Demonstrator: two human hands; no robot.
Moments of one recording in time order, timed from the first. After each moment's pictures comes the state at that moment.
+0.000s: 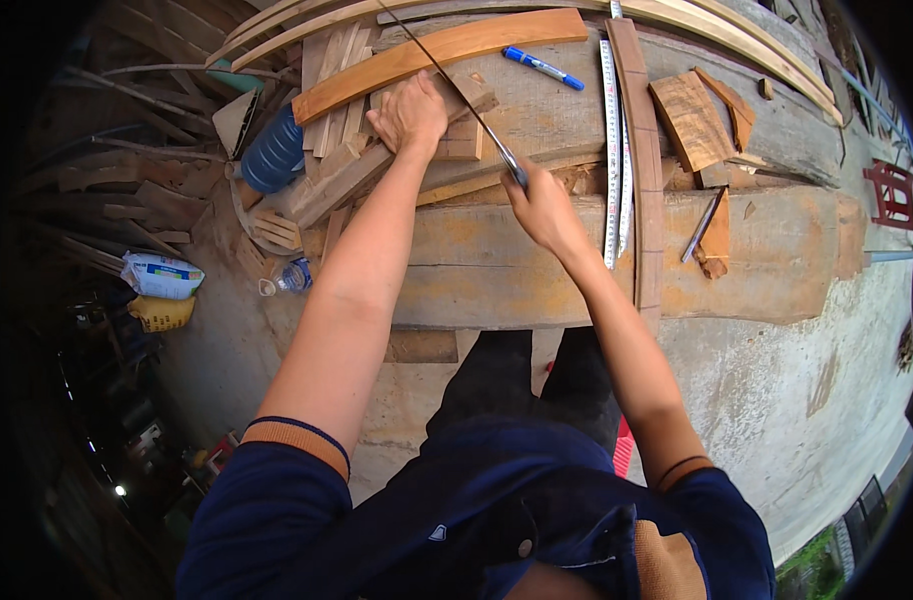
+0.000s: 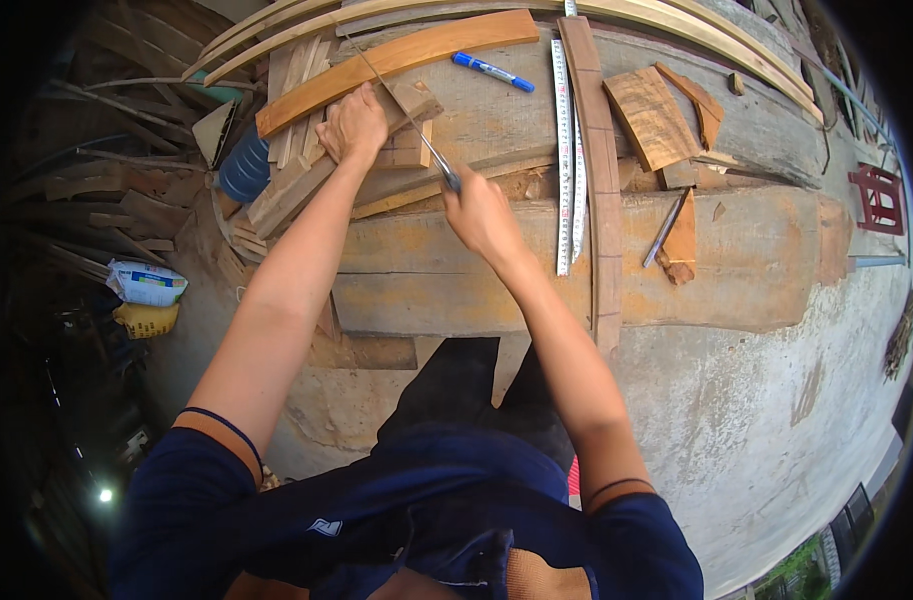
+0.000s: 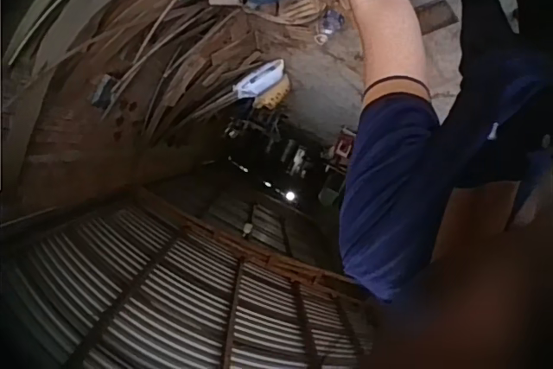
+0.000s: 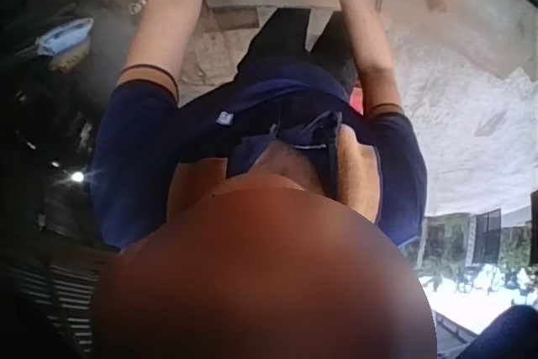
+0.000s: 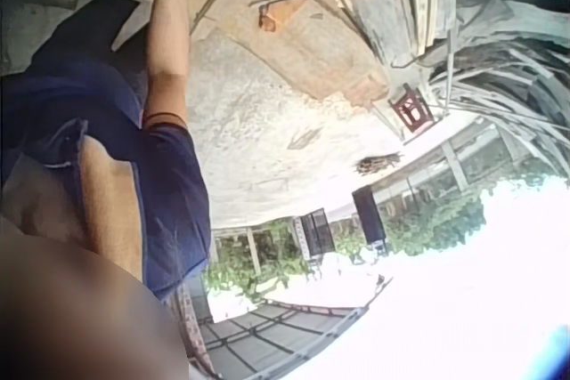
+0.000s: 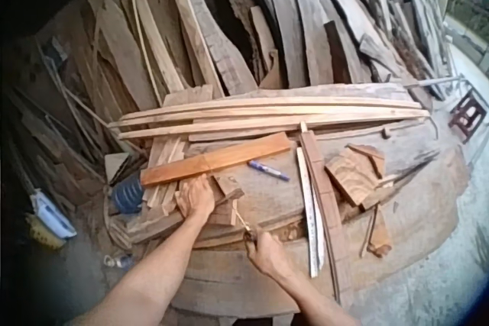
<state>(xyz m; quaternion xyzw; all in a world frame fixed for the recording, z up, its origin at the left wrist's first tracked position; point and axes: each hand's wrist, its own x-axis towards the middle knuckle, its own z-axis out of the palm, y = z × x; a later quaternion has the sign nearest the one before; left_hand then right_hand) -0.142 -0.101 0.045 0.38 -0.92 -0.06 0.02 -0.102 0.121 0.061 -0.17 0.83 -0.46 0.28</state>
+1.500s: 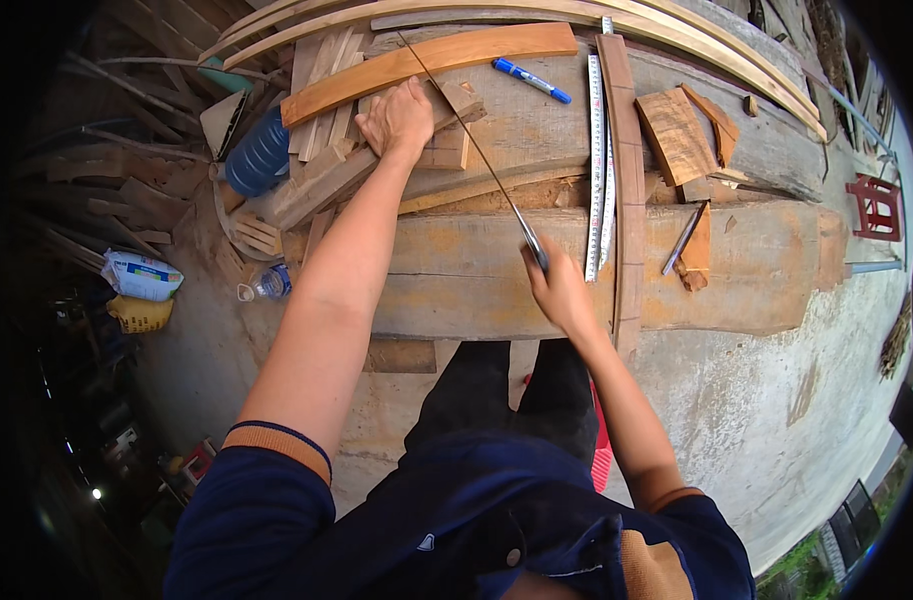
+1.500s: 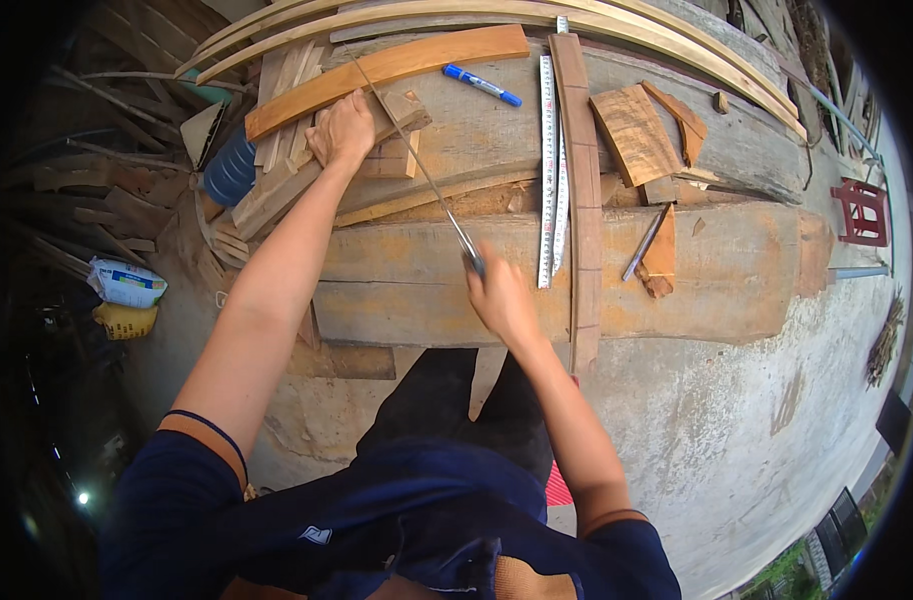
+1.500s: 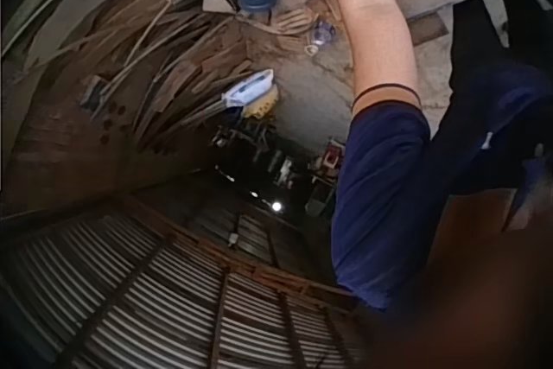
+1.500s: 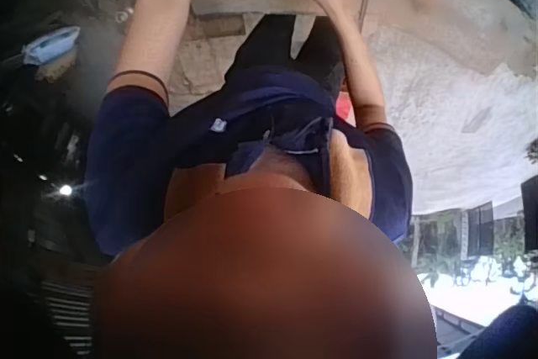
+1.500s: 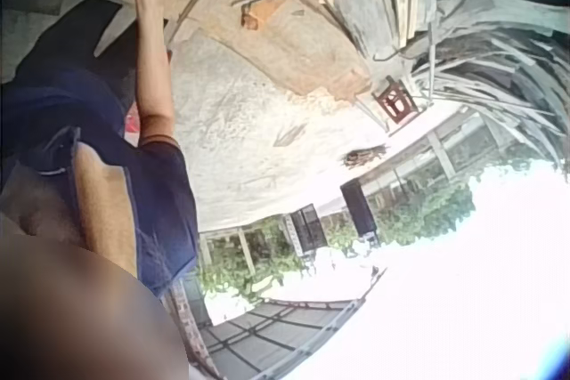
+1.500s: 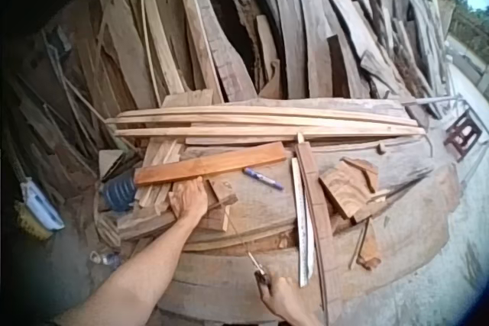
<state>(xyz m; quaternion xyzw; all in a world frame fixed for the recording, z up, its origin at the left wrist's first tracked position) -0.132 -0.114 0.048 0.38 -0.92 -0.04 0.01 -0.040 0.180 0.054 -0.16 0.83 -0.45 0.30</state>
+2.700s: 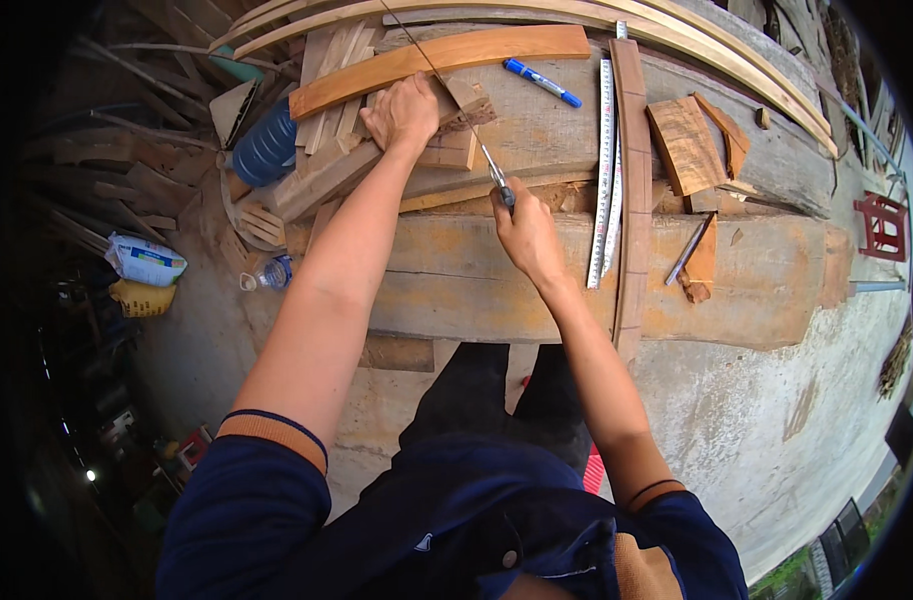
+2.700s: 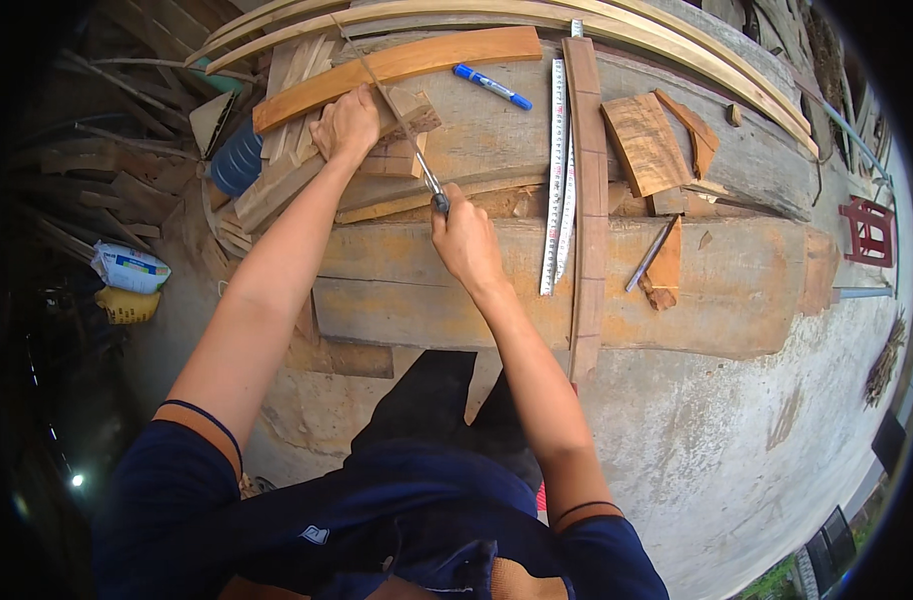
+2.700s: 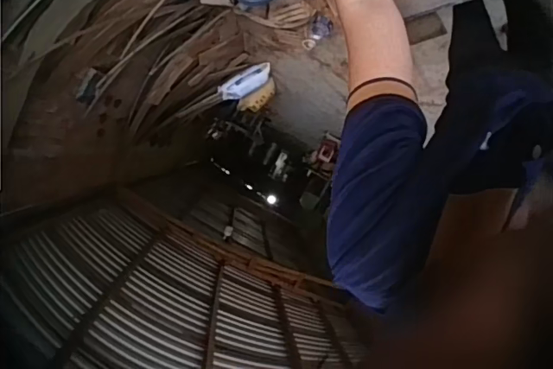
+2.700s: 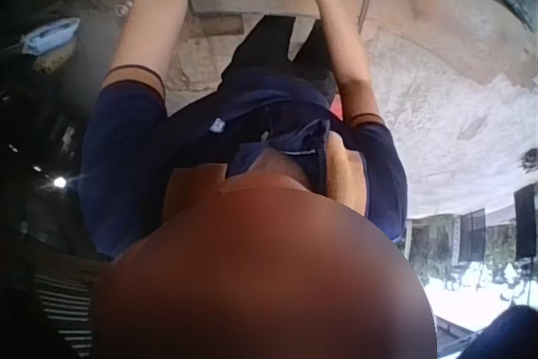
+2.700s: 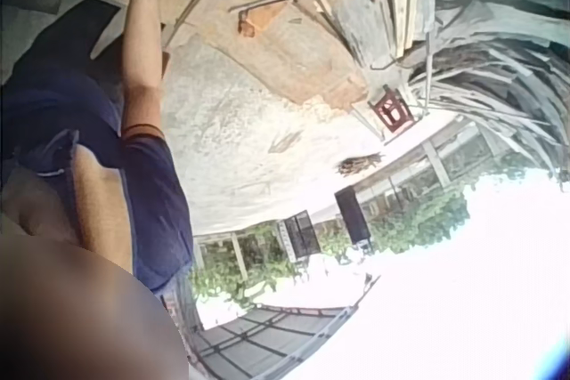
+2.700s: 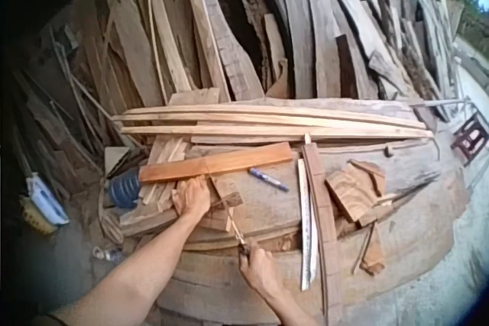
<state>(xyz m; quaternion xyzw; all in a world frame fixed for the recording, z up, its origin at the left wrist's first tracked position) -0.141 -0.109 0.046 0.40 -0.92 -0.06 0.00 -0.083 0.120 0.058 -0.16 0.83 -0.46 0.28</state>
